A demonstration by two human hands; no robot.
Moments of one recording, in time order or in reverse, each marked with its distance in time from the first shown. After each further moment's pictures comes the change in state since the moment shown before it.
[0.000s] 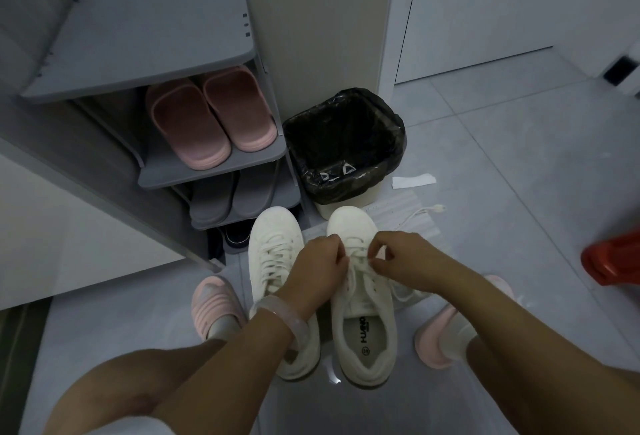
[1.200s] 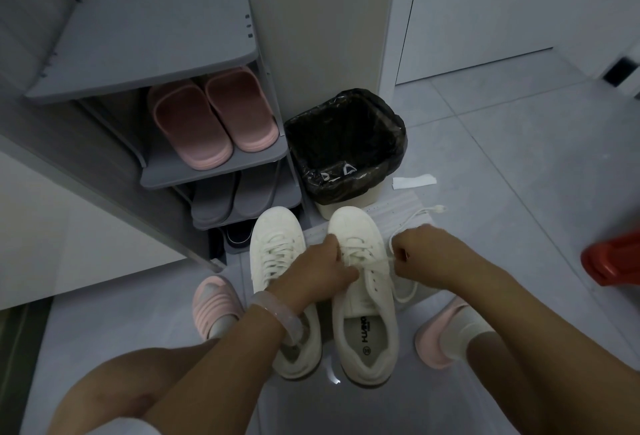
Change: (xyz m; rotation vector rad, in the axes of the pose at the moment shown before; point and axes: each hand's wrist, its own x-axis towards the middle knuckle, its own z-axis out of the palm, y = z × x) left_hand -0.009 0.010 -0.018 -0.123 -0.250 -0.188; right_hand -0.010 0.000 -0.018 -0.352 -0.036 0.029
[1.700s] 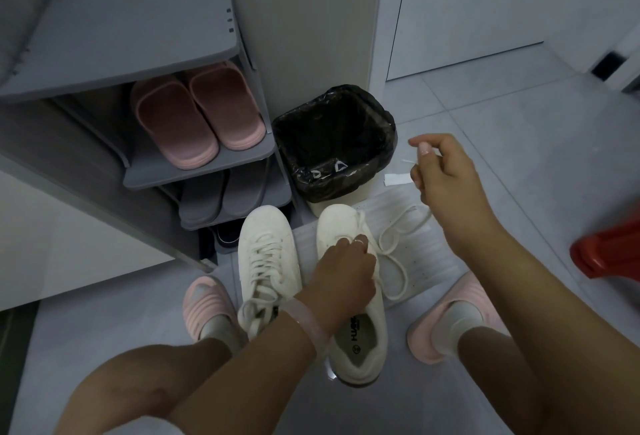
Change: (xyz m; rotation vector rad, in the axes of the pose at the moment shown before) left_hand 0.009 0.030 0.037 0.629 0.119 0.370; right_hand -0.003 0.008 -0.040 1.104 0.731 0.048
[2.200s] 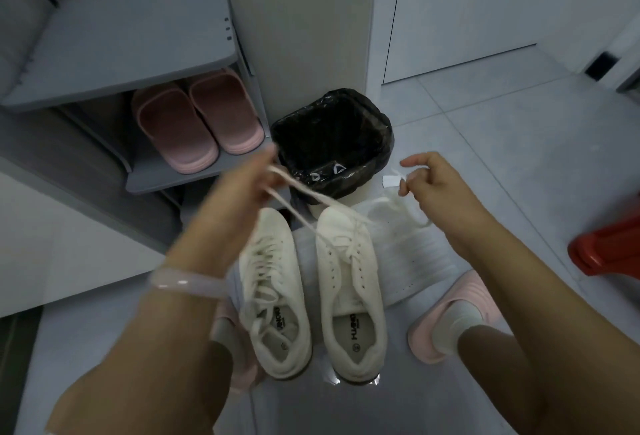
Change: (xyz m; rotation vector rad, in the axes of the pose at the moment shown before) left_hand -0.044 -0.057 -0.113 -1.518 0.445 -0.379; right_hand 0.001 0.008 -0.005 -0.063 -0.143 0.157
